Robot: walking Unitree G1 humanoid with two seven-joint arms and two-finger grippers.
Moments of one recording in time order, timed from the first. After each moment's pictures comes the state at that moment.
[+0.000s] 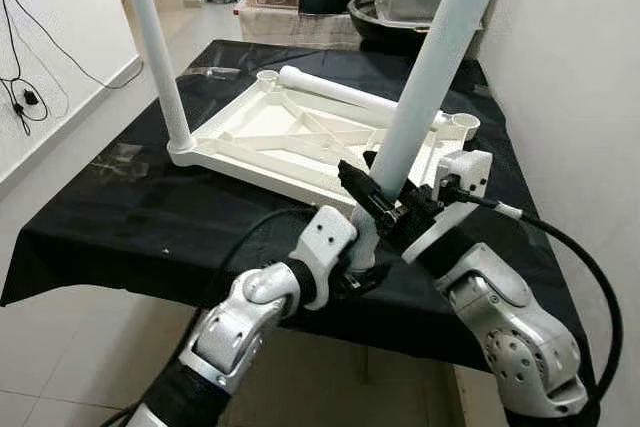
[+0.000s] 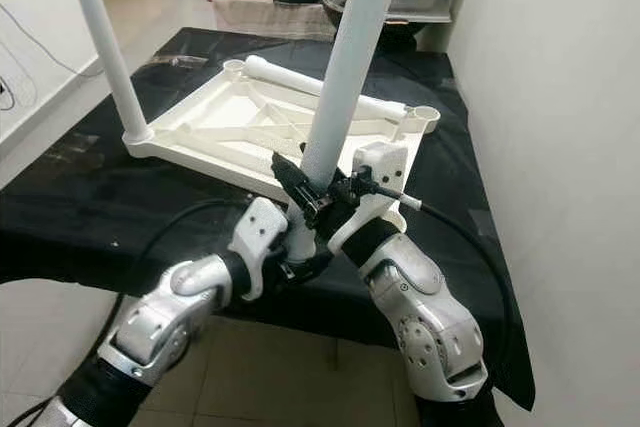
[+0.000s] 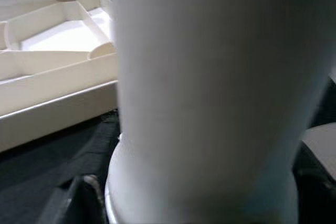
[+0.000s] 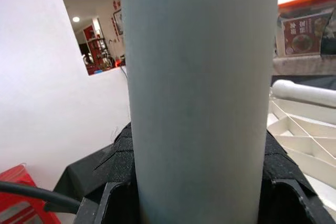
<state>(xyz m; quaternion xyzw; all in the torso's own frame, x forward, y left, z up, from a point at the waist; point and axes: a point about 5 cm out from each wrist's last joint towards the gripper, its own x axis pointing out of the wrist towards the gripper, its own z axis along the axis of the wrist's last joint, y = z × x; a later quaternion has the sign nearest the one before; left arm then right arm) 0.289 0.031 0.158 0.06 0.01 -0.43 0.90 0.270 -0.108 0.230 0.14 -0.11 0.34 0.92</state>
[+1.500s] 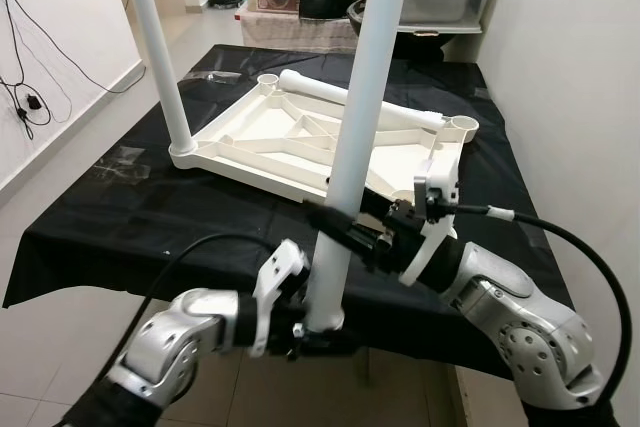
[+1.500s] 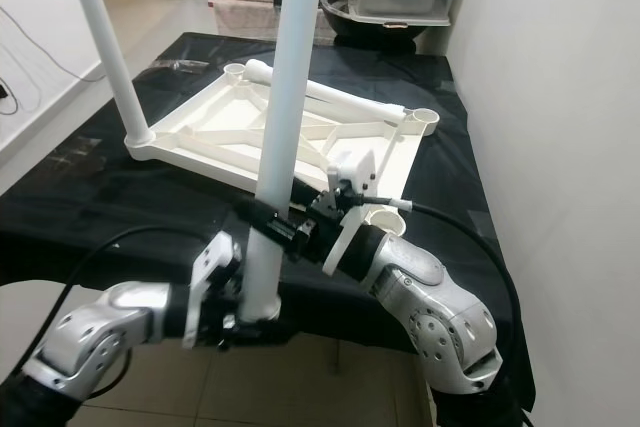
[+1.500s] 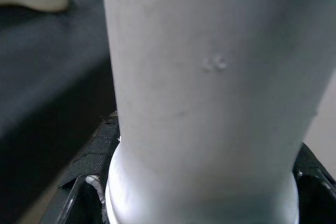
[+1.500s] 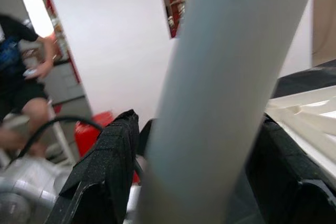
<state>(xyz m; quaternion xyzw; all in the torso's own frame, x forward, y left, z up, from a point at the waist) 0.250 0.097 0.134 -0.02 0.16 -0.63 0.76 0.257 -0.103 0.230 0.09 -0.05 0.51 0.86</state>
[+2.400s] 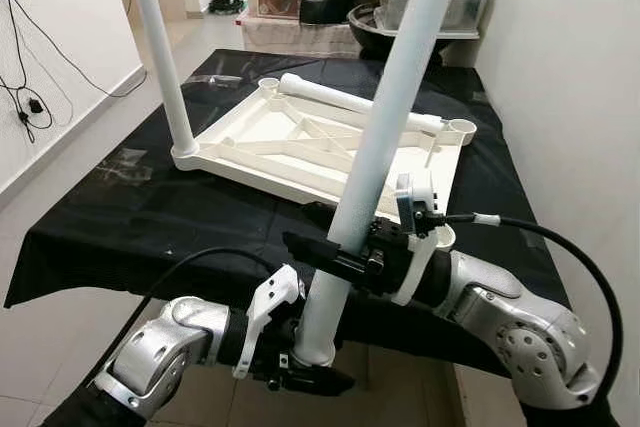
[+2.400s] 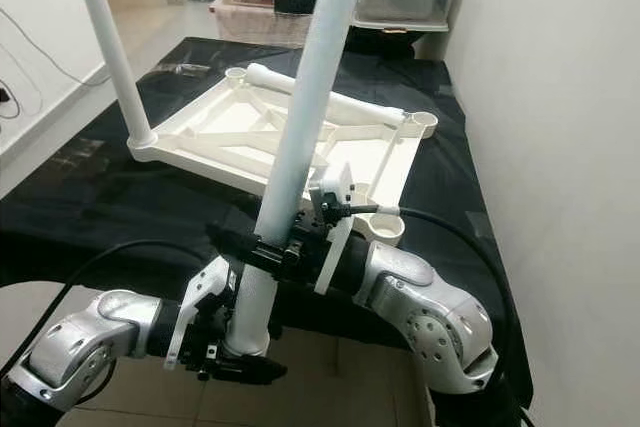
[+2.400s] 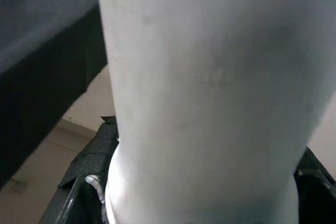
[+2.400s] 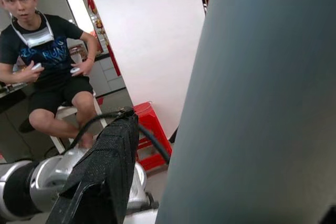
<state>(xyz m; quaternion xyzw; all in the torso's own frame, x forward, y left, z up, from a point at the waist) 0.239 0.096 0.123 0.01 0.18 -0.67 0.72 0.250 -0.089 0.226 0.13 -0.01 0.57 0.81</state>
